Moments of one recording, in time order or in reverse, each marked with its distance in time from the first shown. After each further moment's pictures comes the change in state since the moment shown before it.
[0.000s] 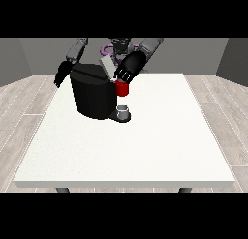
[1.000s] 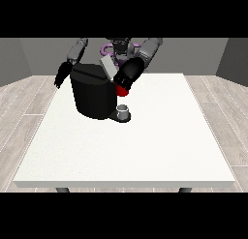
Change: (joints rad) left arm 0.002 0.040 -0.030 0.017 -0.085 0.106 -0.078; right arm -0.019 0.010 0.021 -0.035 0.020 -0.014 0.026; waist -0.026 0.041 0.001
